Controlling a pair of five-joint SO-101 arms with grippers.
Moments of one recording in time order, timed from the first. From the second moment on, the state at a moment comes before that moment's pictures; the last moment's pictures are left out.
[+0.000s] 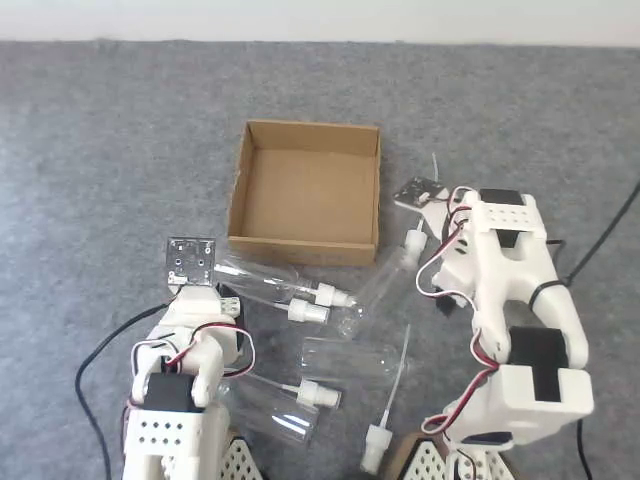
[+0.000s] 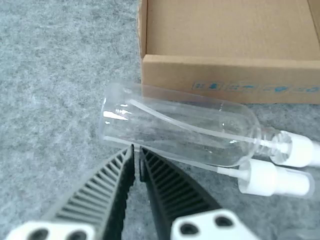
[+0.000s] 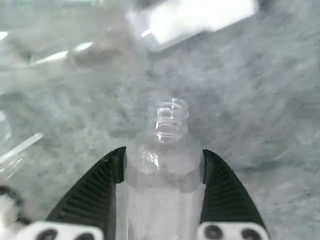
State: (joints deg) left arm -2.8 -91.5 97.8 55.0 6.5; right arm -0.4 5.0 26.5 74.3 48.0
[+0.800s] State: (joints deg) left arm -2.8 -91.5 97.8 55.0 6.5; right arm -8.3 -25.3 26.5 89.5 23.3
